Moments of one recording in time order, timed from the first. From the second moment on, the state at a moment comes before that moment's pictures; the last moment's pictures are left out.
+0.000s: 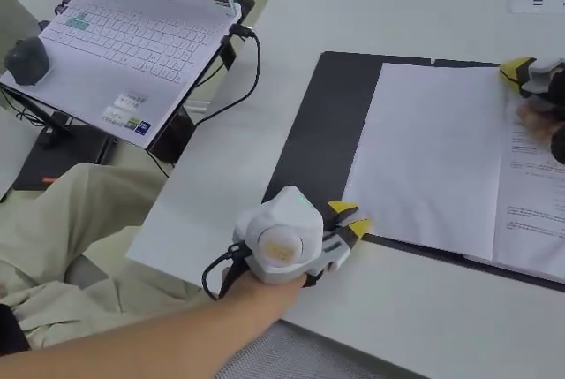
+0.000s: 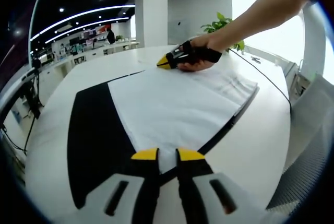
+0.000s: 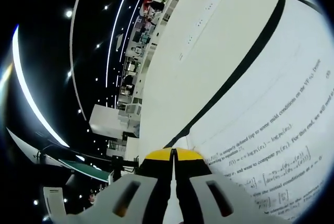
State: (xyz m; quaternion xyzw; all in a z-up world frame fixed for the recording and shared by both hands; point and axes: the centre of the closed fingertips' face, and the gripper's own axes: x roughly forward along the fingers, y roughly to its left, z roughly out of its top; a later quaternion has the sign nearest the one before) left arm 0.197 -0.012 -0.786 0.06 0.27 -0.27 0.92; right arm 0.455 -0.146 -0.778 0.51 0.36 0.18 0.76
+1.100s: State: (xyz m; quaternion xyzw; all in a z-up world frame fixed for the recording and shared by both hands) left arm 0.195 -0.012 -0.785 0.06 0.27 -0.27 0.92; right arm 0.339 -0.141 -0.775 0.50 0.41 0.25 0.72
